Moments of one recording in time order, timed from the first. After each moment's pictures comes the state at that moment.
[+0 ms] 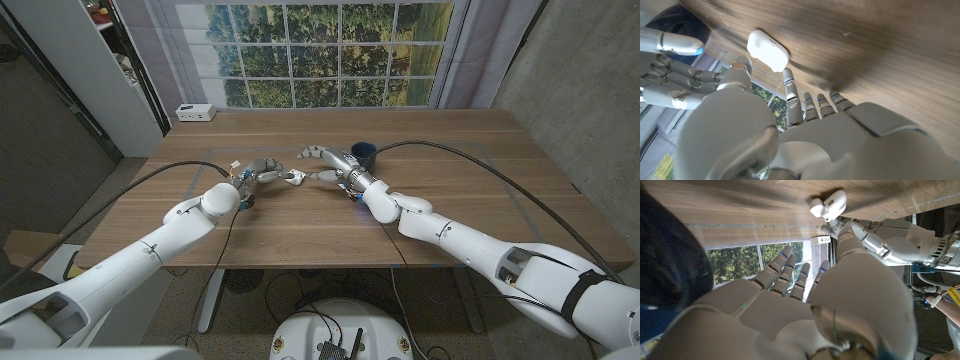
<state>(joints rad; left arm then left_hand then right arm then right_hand) 0.82 0.78 0.59 -1.62 -0.11 0.21 0.10 0.75 -0.08 0.34 -0.16 0.30 0.64 0.07 0.31 0.24 0.05 -0.02 0.25 0.22 -0.01 -0.01 0.18 0.17 0.08 0.07 0.19 0.17 -0.51 -0.36 -0.95 -1.12 -0.50 0.30 -0.37 1.02 0.06 0.17 -0.15 0.21 0.47 -0.22 0.20 0.23 0.19 -0.14 0.39 0.43 0.17 -0.04 0.40 0.51 0.30 -0.04 0.40 0.19</state>
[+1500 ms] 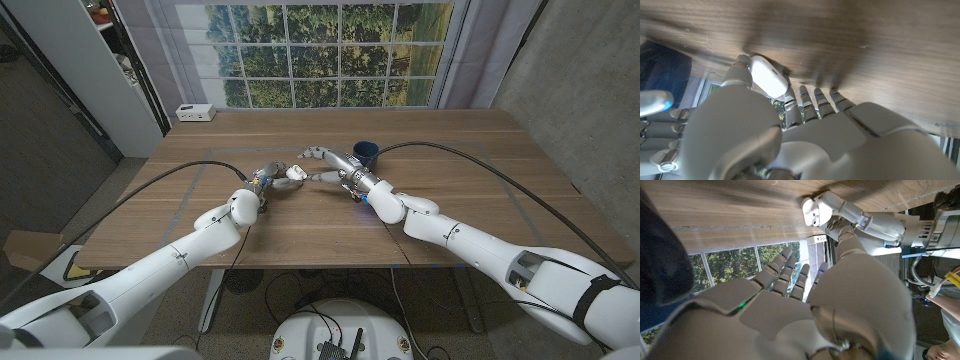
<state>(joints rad) 0.79 0.71 0.71 -1.62 0.14 0.36 0.26 0.85 0.00 0.28 -0.14 0.29 0.63 -0.02 0.30 0.26 0.21 -0.07 0.31 0.24 0.13 -0.04 0.20 0.17 0.07 0.04 0.20 0.17 -0.55 -0.42 -0.92 -1.23 -0.45 0.31 -0.32 1.03 0.07 0.15 -0.13 0.21 0.44 -0.22 0.20 0.23 0.16 -0.13 0.39 0.44 0.15 -0.04 0.39 0.52 0.29 -0.04 0.39 0.19</state>
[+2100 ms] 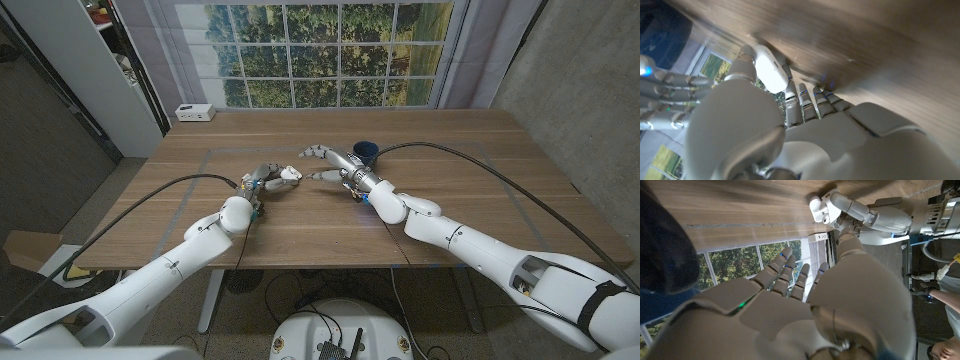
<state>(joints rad) 0.88 0.67 0.58 -1.54 -0.05 0.20 0.30 0.90 0.02 0.30 -0.15 0.23 0.74 0.03 0.36 0.35 0.23 -0.06 0.31 0.24 0.14 -0.04 0.19 0.17 0.09 0.00 0.20 0.17 -0.58 -0.43 -0.89 -1.27 -0.45 0.28 -0.30 1.02 0.07 0.15 -0.13 0.21 0.44 -0.22 0.20 0.23 0.17 -0.12 0.39 0.44 0.15 -0.04 0.39 0.53 0.29 -0.04 0.39 0.19</state>
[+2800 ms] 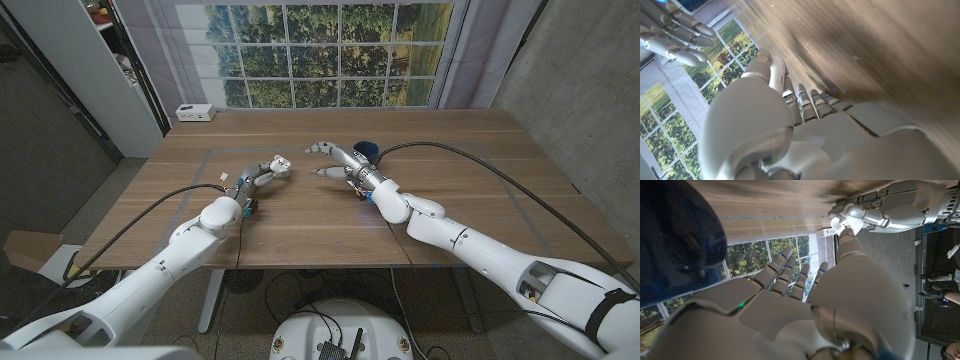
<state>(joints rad) 0.90 0.64 0.47 -1.42 -0.36 -0.03 0.13 1.02 0.10 0.29 -0.15 0.22 0.86 0.01 0.39 0.35 0.24 -0.10 0.30 0.23 0.13 -0.04 0.18 0.17 0.05 -0.02 0.20 0.17 -0.62 -0.46 -0.85 -1.36 -0.44 0.21 -0.31 1.01 0.08 0.15 -0.13 0.21 0.45 -0.22 0.20 0.23 0.17 -0.12 0.39 0.44 0.15 -0.04 0.38 0.53 0.29 -0.04 0.39 0.19</state>
